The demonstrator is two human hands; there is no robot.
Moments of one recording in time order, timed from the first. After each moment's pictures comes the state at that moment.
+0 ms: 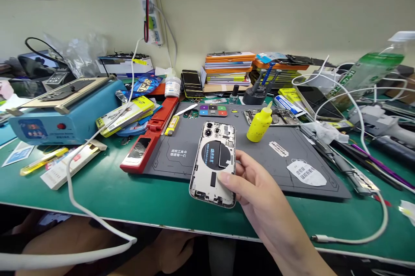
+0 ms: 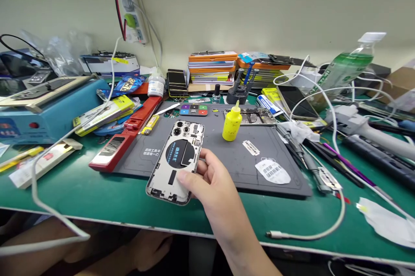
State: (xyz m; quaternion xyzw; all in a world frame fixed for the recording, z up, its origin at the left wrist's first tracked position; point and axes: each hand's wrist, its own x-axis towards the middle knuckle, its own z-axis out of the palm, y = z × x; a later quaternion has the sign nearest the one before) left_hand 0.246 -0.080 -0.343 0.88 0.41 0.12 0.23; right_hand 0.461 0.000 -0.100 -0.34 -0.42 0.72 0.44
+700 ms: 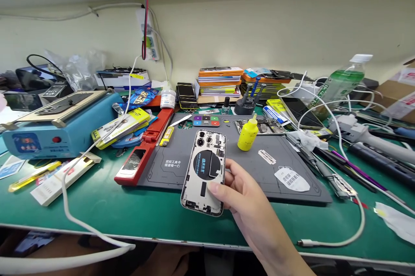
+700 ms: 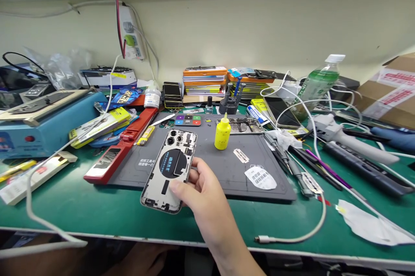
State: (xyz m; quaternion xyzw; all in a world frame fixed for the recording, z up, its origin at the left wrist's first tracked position) left_hand 0.246 -0.073 -0.367 0.89 0.38 0.15 0.19; right_hand 0.461 0.000 -0.100 -0.32 -0.44 0.72 0.44
